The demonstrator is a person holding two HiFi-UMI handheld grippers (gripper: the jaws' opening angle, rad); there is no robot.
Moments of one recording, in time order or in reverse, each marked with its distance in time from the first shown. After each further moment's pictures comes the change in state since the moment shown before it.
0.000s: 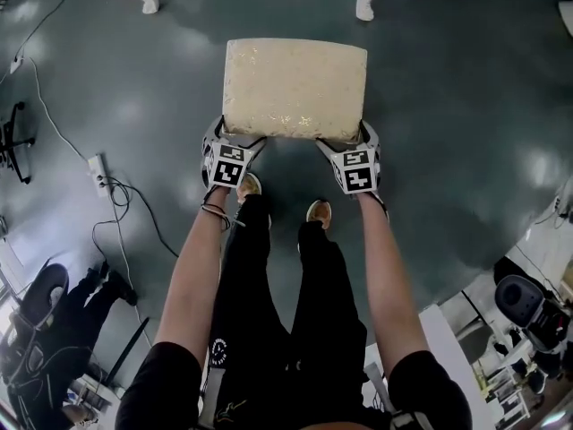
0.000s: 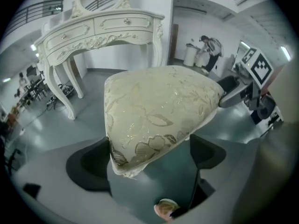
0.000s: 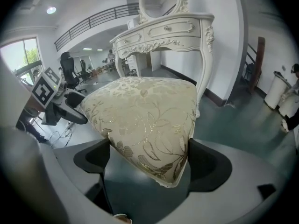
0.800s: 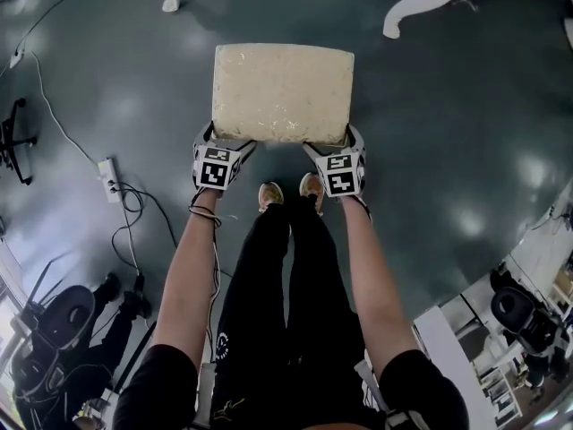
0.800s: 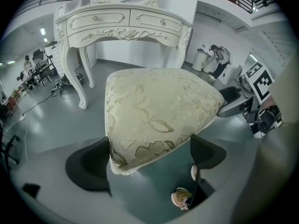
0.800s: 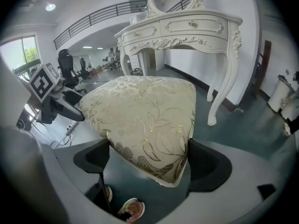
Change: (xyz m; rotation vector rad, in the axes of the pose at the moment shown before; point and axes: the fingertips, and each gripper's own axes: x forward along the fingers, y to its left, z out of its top) left arm -0.035 0.144 -0.027 -0.091 0.041 0.000; right arm 0.073 0.107 0.082 0.011 0.015 0.011
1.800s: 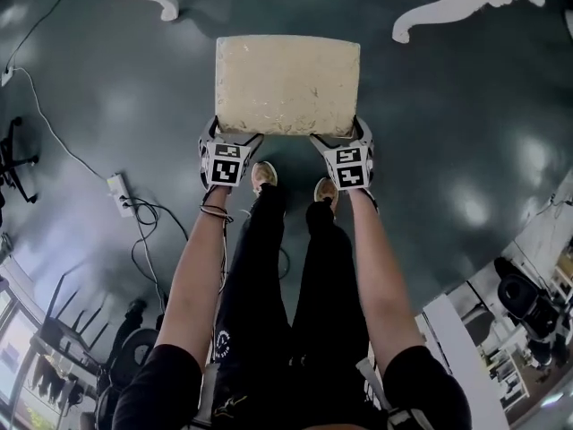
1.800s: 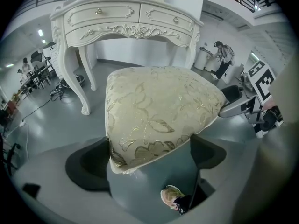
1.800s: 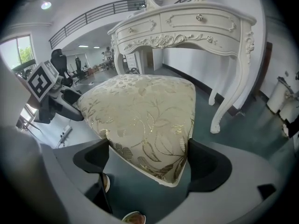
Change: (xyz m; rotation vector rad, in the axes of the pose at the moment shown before) left arm 0.045 0.104 0.037 0.015 0.006 0.016; right arm 0.084 0.008 0.079 0.019 0.006 -0.025
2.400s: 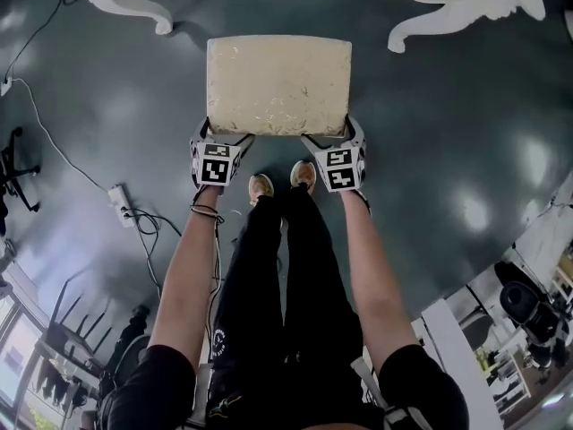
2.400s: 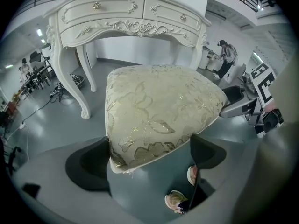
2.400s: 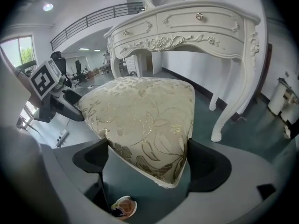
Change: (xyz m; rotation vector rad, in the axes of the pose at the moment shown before) left arm 0.020 0.025 0.049 0.003 0.025 0.003; right arm 0.024 -0.026 0.045 -0.004 -0.048 -0.003
